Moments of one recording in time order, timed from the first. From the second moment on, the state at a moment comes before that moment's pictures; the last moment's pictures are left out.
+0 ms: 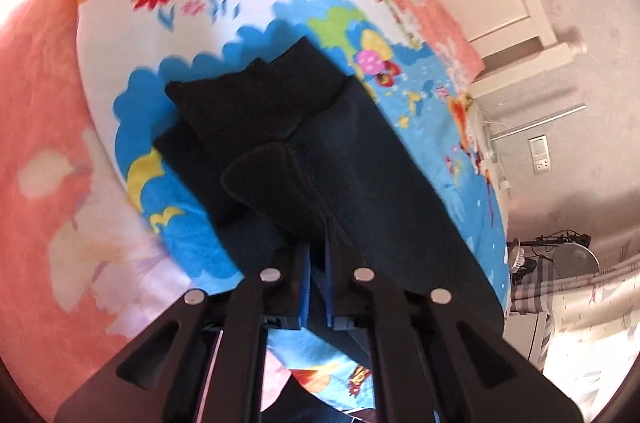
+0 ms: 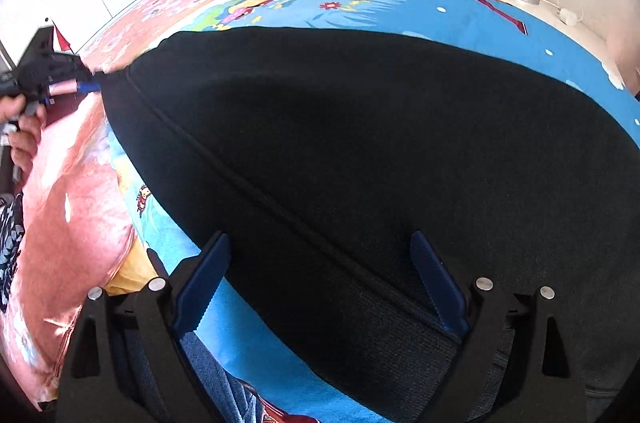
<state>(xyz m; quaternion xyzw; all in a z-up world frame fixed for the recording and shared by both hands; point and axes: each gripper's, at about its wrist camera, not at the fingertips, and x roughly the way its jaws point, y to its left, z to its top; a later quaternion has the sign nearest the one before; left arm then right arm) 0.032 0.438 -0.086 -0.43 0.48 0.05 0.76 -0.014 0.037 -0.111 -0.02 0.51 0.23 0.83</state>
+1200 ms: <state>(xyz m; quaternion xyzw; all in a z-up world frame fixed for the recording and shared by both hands) 0.112 0.364 -0.078 -0.01 0.52 0.04 0.85 0.024 0.130 -0.062 -0.14 0.44 0.13 0.88</state>
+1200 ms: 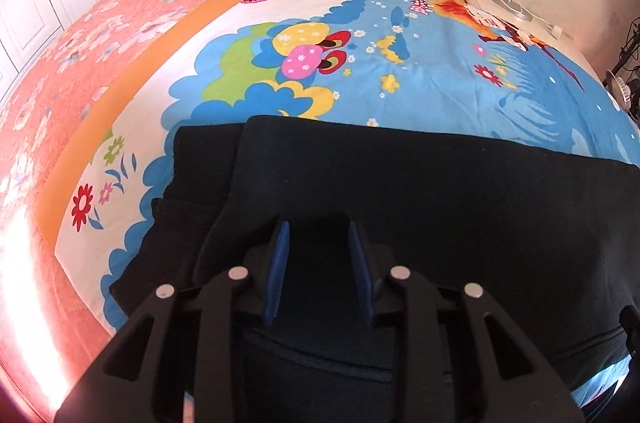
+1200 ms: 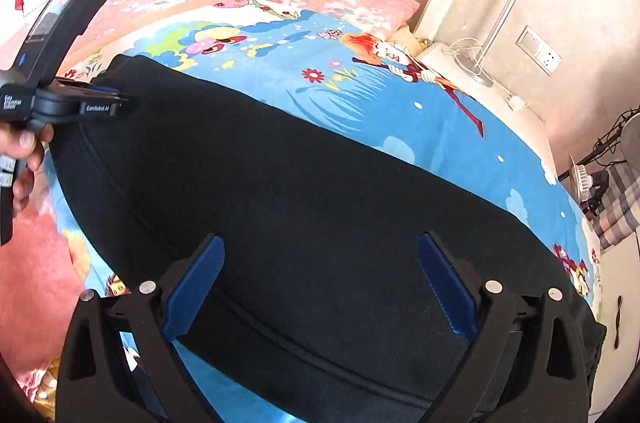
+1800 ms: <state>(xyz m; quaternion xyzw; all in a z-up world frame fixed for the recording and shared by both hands) 0.033 0.336 -0.035 0.06 0.48 0.16 0.86 0.064 0.148 -0.109 -0.05 0.59 0.28 0.75</state>
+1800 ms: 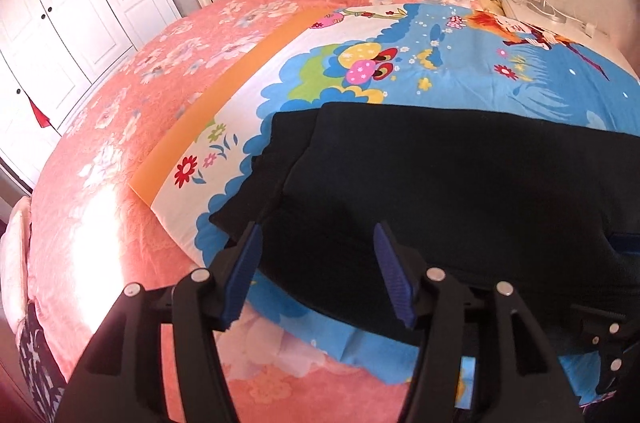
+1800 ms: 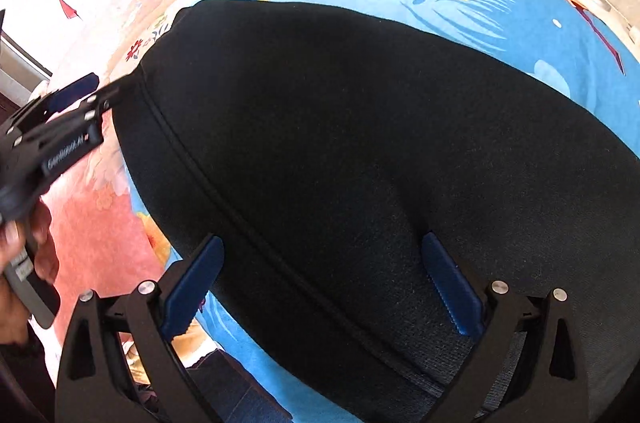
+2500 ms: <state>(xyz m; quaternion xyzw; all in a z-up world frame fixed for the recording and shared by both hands) 0.021 0.316 -0.037 -0.03 0.48 0.08 0.87 0.040 0.116 -0.084 -0.08 0.55 0.13 0.82</state>
